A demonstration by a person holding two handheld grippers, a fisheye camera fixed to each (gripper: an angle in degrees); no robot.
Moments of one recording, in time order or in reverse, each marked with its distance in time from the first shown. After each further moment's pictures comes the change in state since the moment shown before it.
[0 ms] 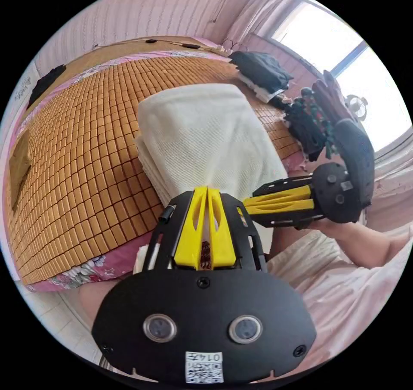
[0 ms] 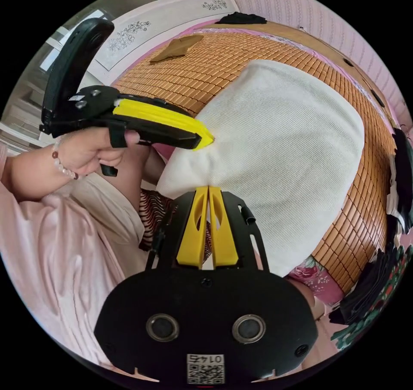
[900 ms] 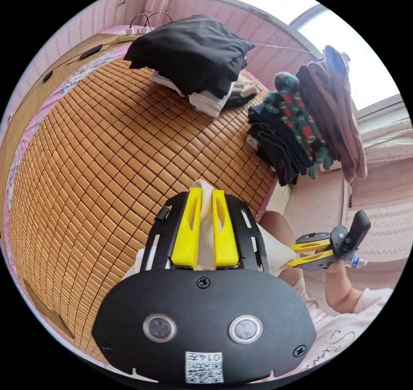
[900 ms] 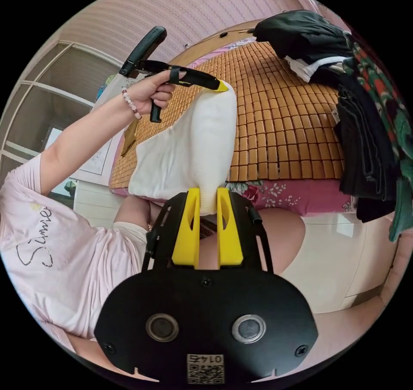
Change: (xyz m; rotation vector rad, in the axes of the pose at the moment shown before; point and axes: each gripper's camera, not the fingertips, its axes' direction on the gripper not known) left arm 0.211 -0.335 0.064 -0.182 0.243 0.334; right arm 0.132 0.134 -0.122 0.390 -0.165 0.595
